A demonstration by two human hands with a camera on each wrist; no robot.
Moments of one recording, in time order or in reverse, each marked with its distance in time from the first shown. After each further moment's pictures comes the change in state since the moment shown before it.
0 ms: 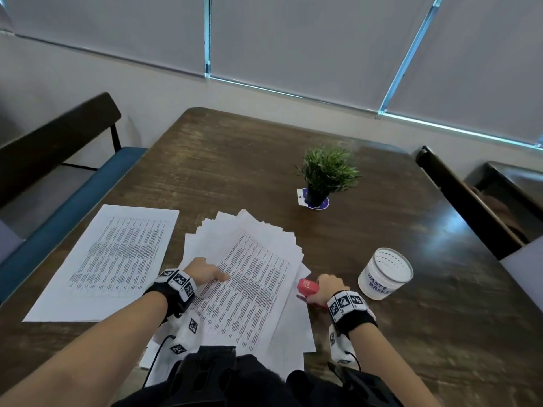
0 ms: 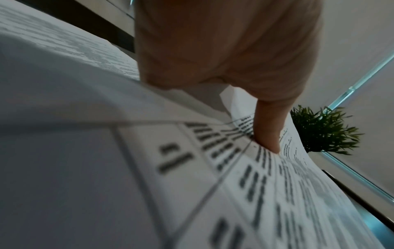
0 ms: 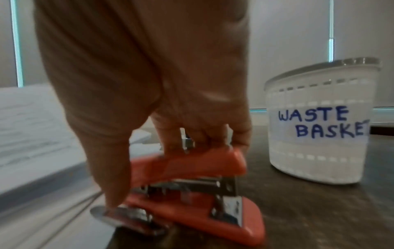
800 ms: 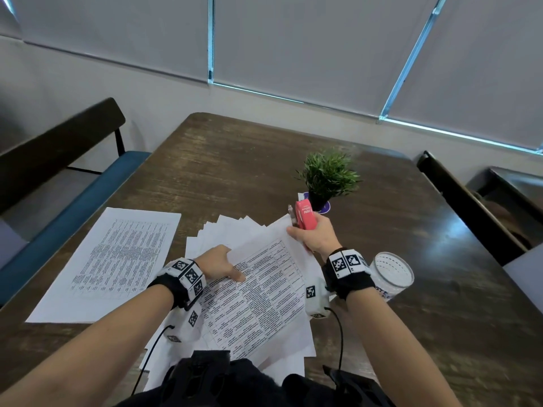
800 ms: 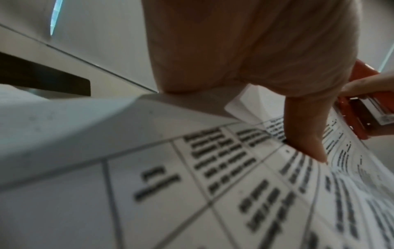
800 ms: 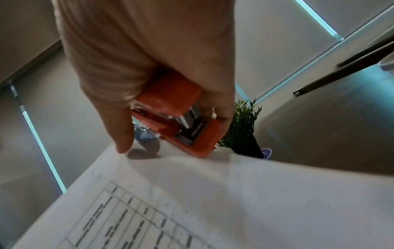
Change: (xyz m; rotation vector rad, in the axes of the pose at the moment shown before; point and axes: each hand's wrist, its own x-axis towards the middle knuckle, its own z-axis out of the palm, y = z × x) left_hand -0.039 0.043 -0.006 0.132 -0.208 0.371; right_hand -0.023 -0.059 -0.104 1.048 0.297 -0.345
